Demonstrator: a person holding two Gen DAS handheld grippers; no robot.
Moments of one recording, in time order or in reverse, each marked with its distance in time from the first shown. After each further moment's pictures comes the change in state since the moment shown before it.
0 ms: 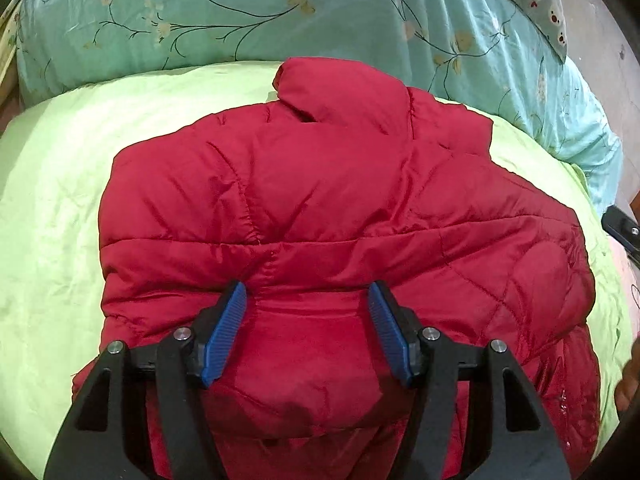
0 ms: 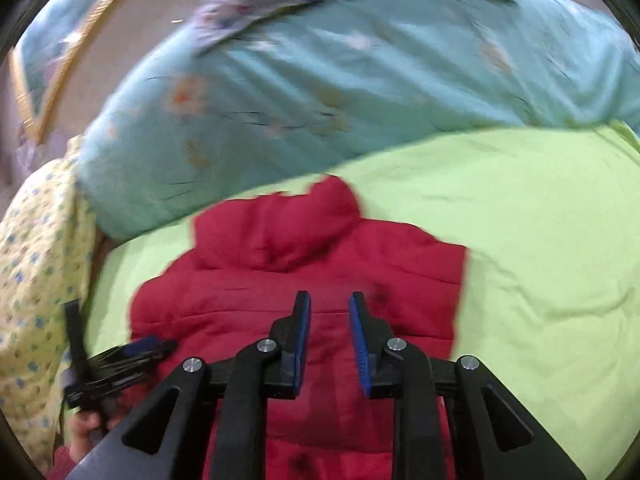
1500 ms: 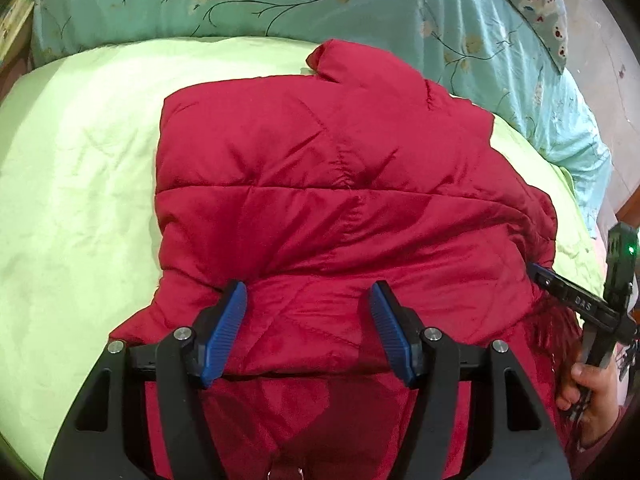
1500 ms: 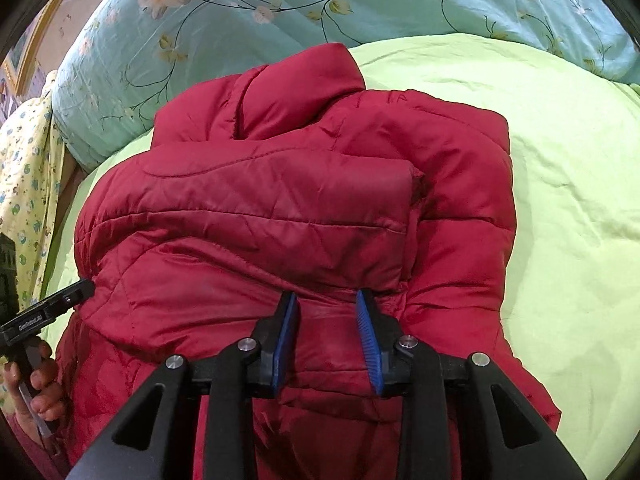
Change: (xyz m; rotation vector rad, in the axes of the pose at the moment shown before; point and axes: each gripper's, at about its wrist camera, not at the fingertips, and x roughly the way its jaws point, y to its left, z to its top) left arm -0.012 0.045 -0.023 -0.058 0.049 -0.066; right arm 0.079 -0.014 -0.068 -0.015 0.228 -0.086
